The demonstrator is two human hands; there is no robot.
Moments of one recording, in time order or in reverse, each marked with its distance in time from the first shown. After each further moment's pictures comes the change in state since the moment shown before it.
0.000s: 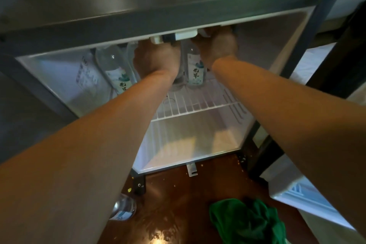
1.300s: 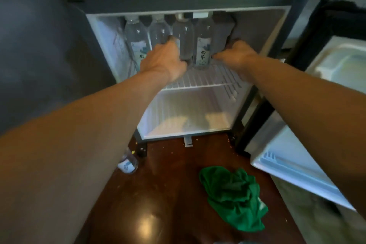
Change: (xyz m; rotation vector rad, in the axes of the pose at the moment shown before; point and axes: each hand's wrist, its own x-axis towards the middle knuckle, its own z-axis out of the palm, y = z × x) left_hand -0.067 -0.036 -0.075 0.367 -0.387 0.328; right_hand -0.056 0.003 -0.064 -0.334 -0.396 0.280
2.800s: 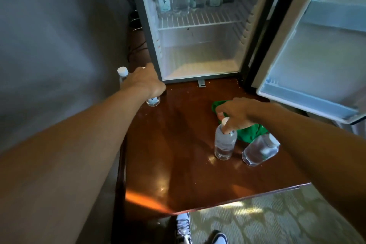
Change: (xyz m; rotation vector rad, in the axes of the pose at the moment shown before) left_hand -0.222 -0.114 0.025 0.142 -0.233 -0.278; right_hand -0.267 0.130 0.077 -0.902 -0.715 -0.275
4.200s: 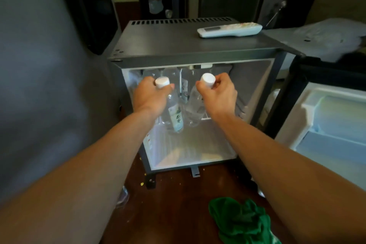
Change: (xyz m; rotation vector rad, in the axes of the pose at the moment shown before) left_hand 0.161 0.108 -0.114 -0.892 0.379 0.125; right_hand 0.101 0.011 -0.241 1.128 1.262 0.084
